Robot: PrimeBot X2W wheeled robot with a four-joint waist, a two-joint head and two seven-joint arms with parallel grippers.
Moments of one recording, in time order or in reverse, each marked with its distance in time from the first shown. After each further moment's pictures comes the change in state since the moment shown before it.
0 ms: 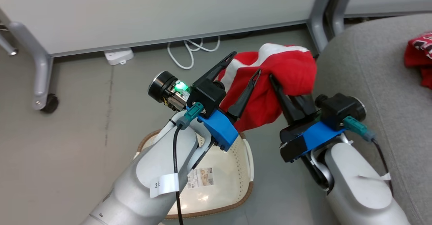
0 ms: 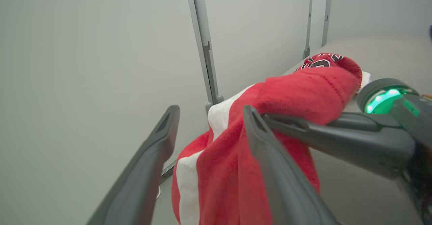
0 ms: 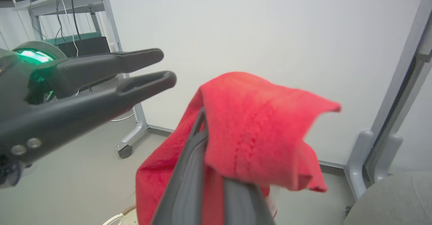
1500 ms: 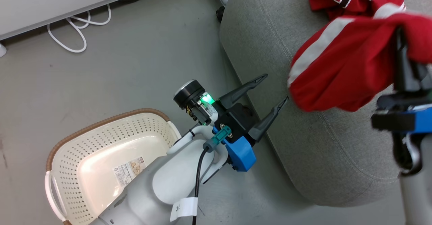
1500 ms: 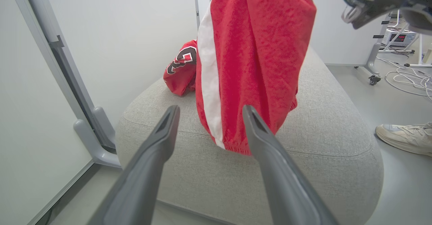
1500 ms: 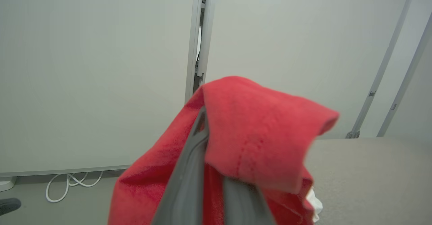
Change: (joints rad) left arm 0.006 0.006 -0.146 -0.052 0.062 -0.034 0.000; right arm 0.107 -0.063 -0.452 -0.318 -0.078 0.000 0.000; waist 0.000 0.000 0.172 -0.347
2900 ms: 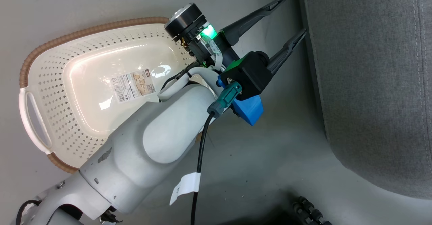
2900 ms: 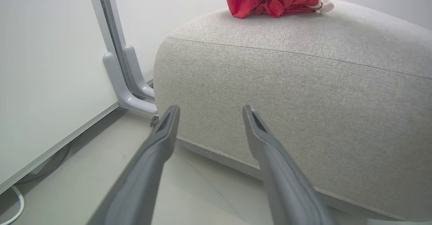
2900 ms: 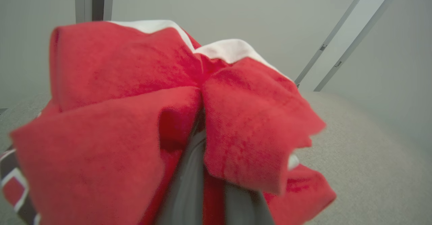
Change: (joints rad) left arm -0.256 0.041 0.001 -0.072 0.104 0.032 0.005; right arm -0.479 -0.310 -0.338 0.475 -0.038 0.000 0.000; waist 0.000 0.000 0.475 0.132
